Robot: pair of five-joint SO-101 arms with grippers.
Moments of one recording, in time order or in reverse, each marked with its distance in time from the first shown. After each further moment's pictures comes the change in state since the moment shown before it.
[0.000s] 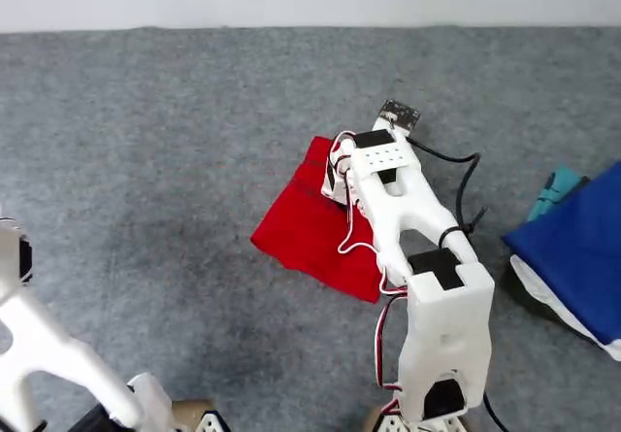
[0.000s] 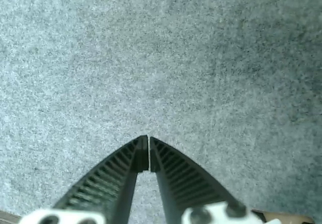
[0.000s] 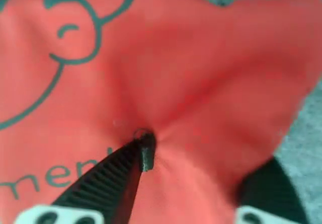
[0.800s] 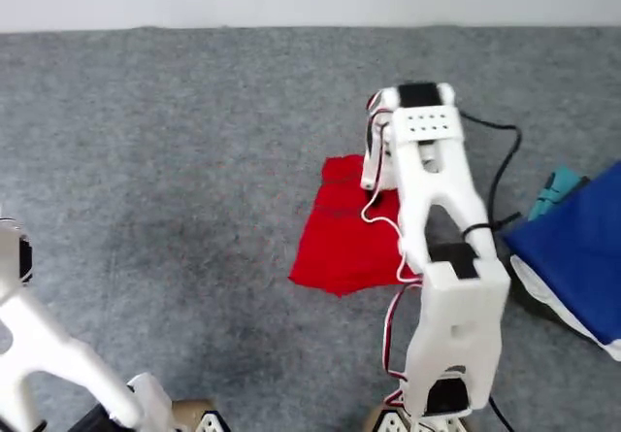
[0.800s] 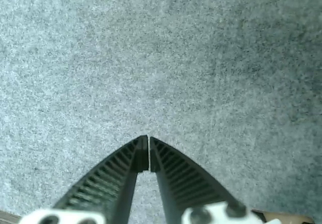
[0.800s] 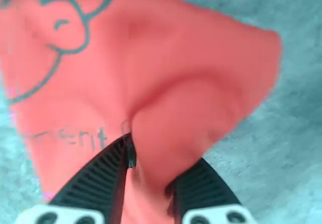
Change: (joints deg) left arm 0.0 0.0 0.0 0.0 0.0; right arm 8.0 -1.8 -23.8 34.5 23.1
